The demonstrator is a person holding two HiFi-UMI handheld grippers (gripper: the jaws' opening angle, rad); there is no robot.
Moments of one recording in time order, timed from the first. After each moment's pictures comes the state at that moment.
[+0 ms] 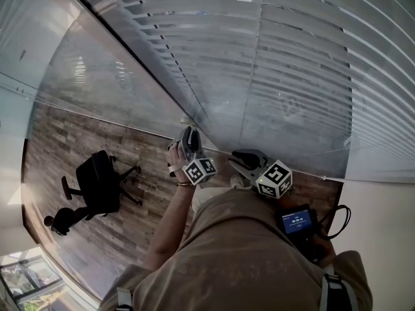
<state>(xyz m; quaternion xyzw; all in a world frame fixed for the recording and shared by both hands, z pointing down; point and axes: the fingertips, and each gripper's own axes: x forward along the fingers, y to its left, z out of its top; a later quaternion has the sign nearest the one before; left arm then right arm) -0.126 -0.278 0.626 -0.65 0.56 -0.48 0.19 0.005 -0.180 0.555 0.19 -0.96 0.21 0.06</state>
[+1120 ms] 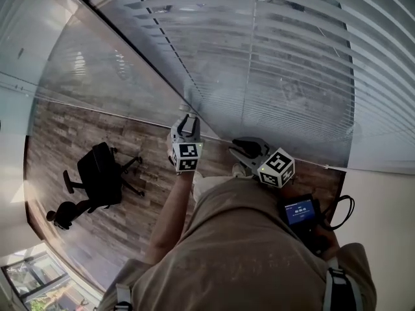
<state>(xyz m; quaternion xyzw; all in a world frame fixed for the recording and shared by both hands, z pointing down) -0.130 -0.282 0.621 -0.77 0.57 -0.28 -0.04 0.003 -0.181 0.553 0.20 -0.96 0.21 0.06</state>
